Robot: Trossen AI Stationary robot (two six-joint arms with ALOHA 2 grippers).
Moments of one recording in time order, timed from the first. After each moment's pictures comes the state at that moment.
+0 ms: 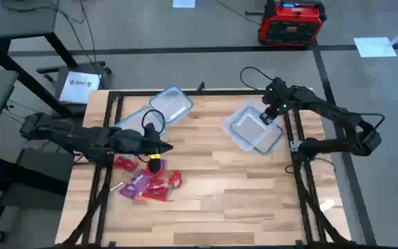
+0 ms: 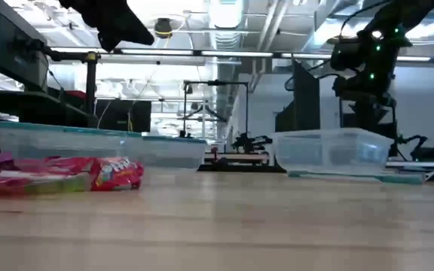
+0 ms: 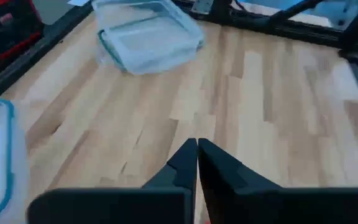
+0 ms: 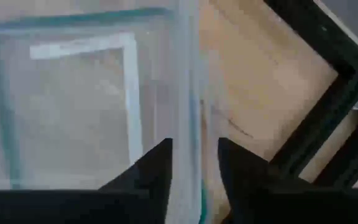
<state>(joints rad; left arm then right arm) -0.17 0.98 0.77 -0.24 -0.39 -0.27 -0.85 1.17 0.85 -0.91 0.03 -0.06</state>
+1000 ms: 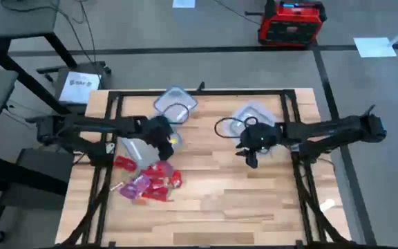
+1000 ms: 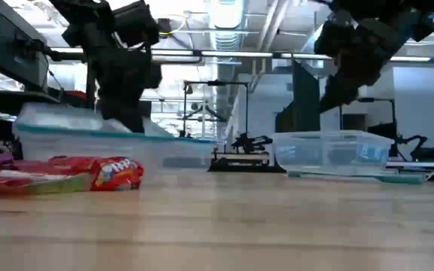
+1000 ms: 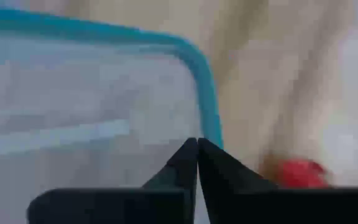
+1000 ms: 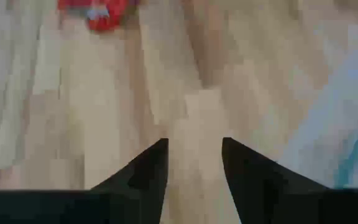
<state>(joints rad) 0.14 1.40 0.80 -0.37 0.13 -0.36 -0.02 1.10 0.64 -0.26 -0.02 0.20</state>
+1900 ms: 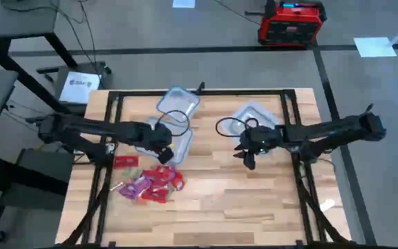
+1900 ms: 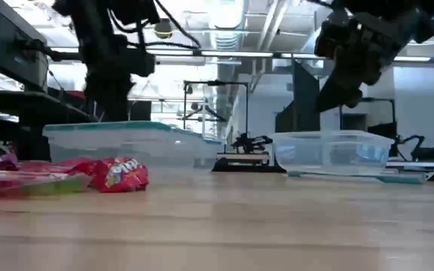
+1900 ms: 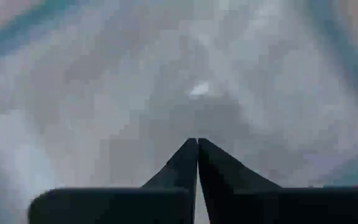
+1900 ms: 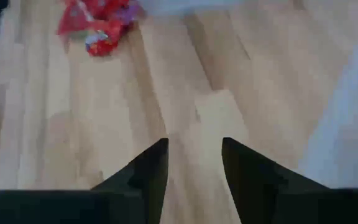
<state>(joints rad) 0.04 1.39 0.88 -0.56 -0.17 -0.50 -0.02 1.10 0.61 -0.26 -0.02 0.35</state>
